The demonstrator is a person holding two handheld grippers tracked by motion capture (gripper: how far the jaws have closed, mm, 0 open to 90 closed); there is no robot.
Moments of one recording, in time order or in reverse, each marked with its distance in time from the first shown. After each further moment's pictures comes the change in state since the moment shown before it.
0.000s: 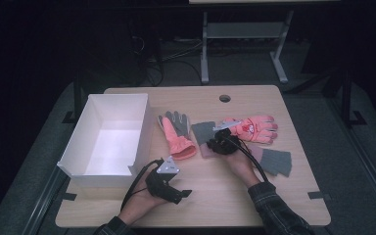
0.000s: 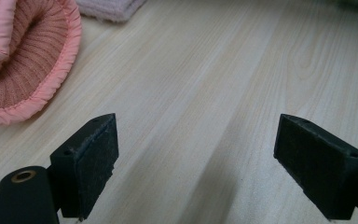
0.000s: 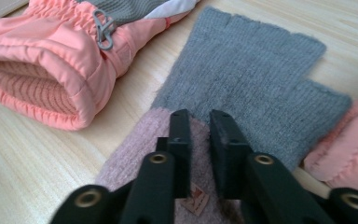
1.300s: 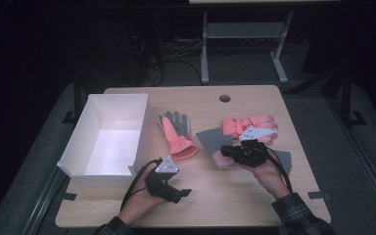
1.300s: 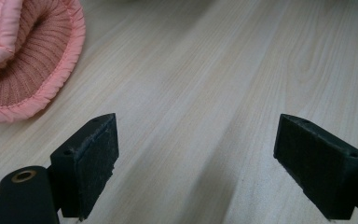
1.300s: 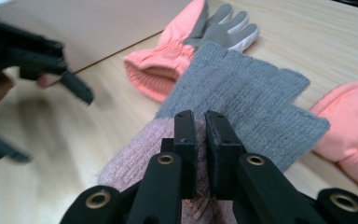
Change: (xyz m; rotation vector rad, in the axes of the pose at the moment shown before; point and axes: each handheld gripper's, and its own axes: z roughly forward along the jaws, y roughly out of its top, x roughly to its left) left arm 0.003 -0.001 -0.001 -0.016 -0.003 -0.012; right arm 0.007 -0.025 -0.112 -0.157 0.180 -0.118
